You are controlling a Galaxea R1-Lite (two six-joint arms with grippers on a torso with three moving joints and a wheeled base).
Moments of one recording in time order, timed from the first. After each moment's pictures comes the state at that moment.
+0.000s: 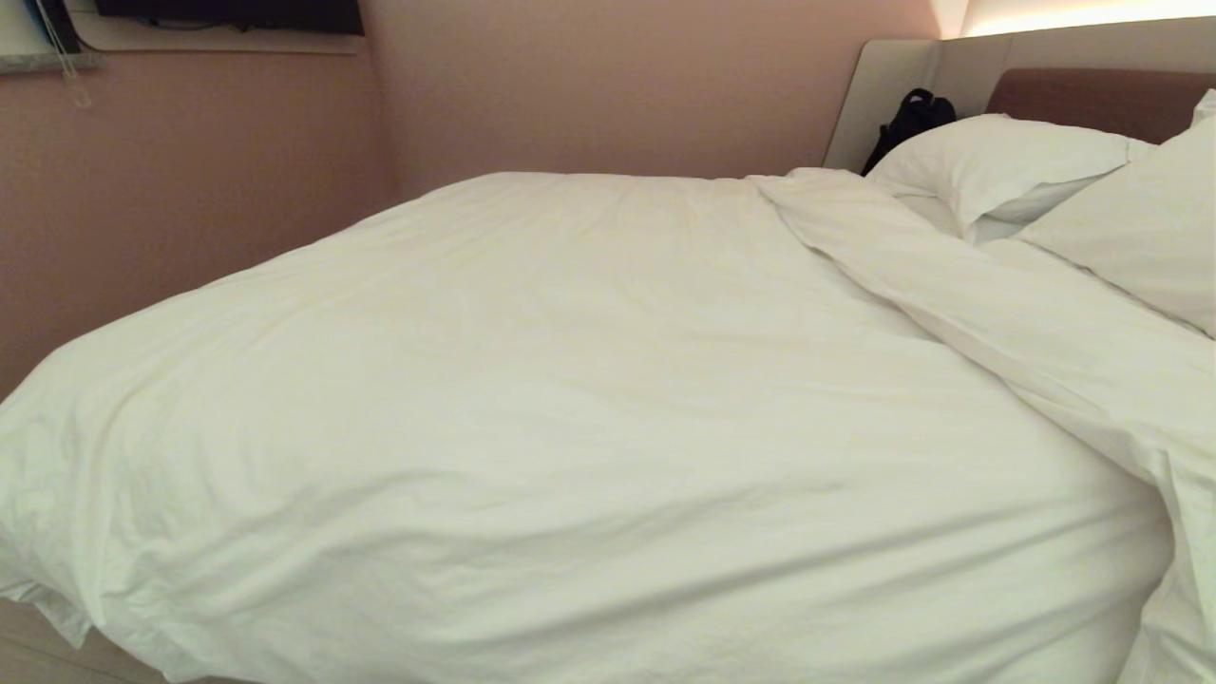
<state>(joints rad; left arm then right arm) 0.00 0.00 -0.04 0.10 0.00 0.03 -1.16 2.13 -1.62 0.86 1.46 -0.55</state>
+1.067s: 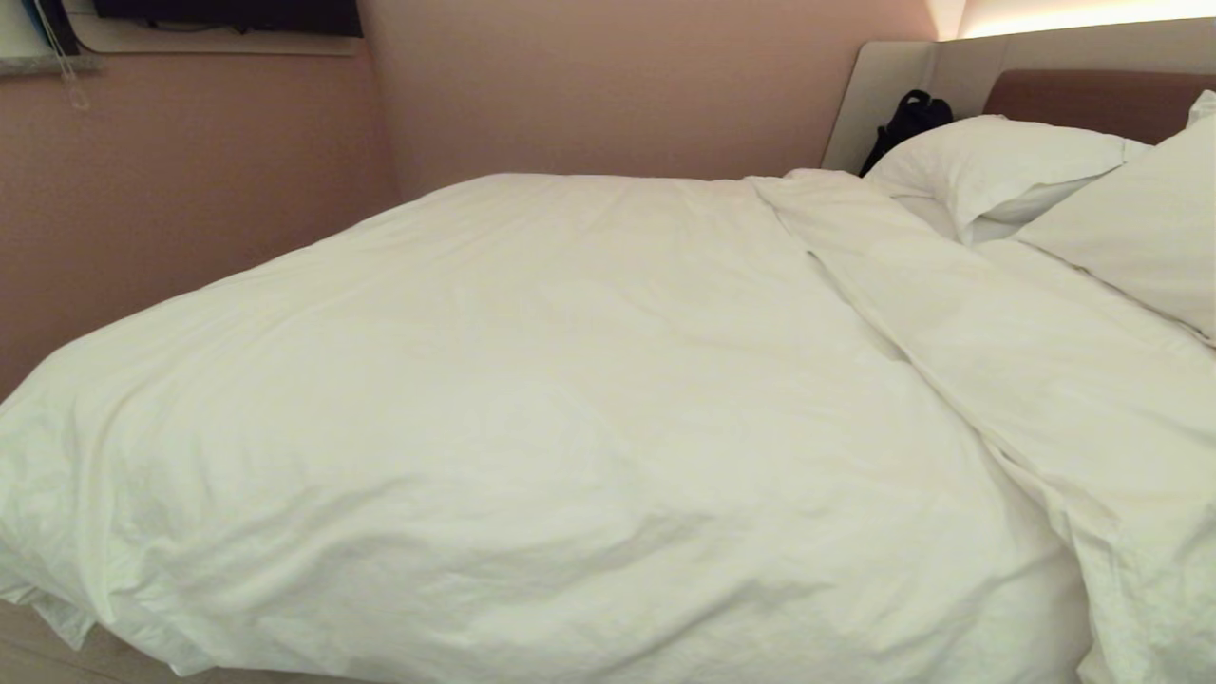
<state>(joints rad) 0.00 0.00 -0.04 0.10 0.00 0.03 -1.10 2.07 -1.47 0.83 1.33 -0.60</state>
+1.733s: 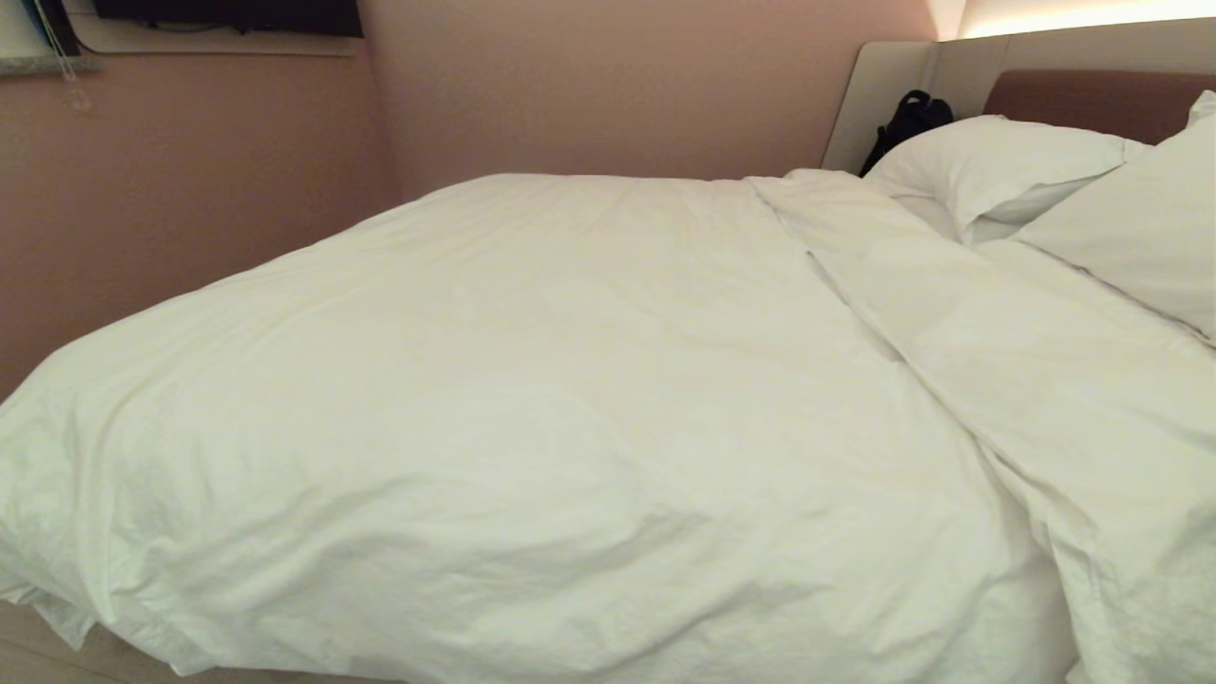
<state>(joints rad) 0.00 0.00 -0.04 0.10 0.00 0.03 -1.10 1.89 -1.47 0.85 1.17 -0.59</state>
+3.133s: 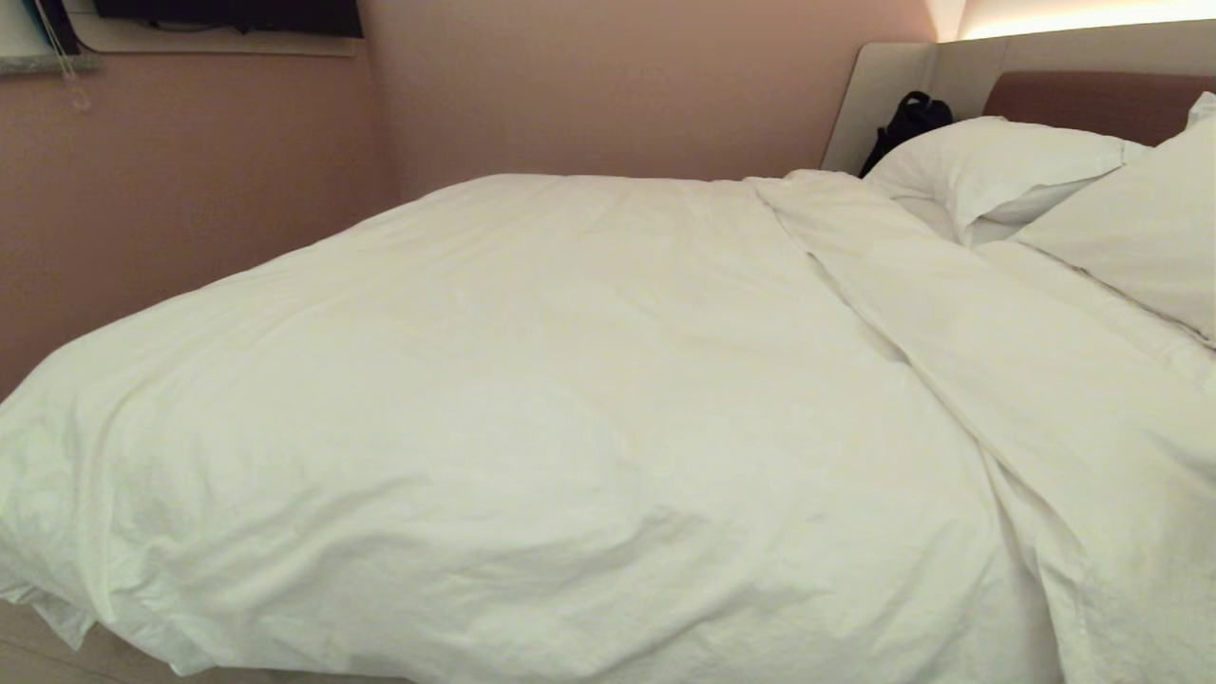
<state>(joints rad) 0.00 0.00 -0.04 0.10 0.00 0.03 -0.93 1.55 -1.51 1.10 0.89 -0.49</state>
